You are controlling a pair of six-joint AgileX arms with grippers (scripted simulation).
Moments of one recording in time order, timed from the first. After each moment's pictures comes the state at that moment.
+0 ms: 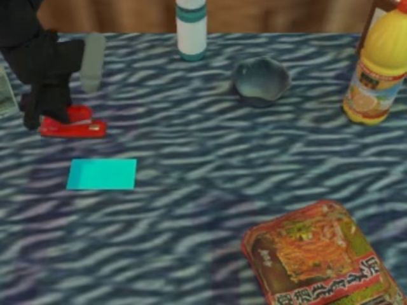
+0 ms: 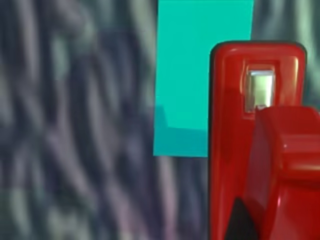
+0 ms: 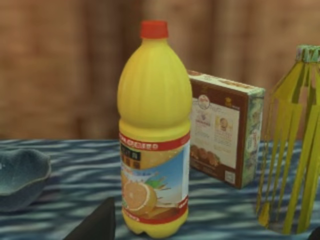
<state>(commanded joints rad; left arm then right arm) -0.14 2.05 1.78 -1.29 0.16 1.42 0.00 0.00 0.00 0.00 0.00 0.00</state>
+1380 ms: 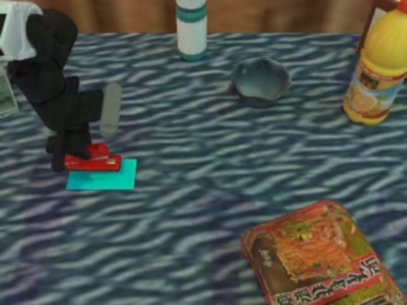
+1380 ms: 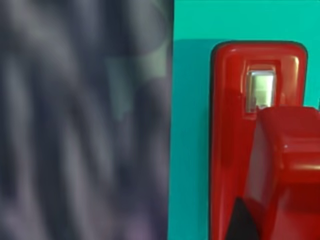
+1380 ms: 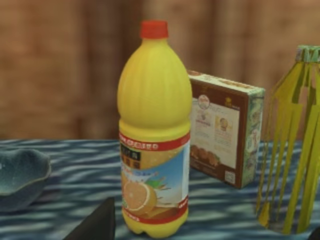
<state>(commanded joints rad) -0.16 2.13 1.53 -0.94 0.17 1.42 0.00 0.00 0.00 0.00 0.00 0.00</state>
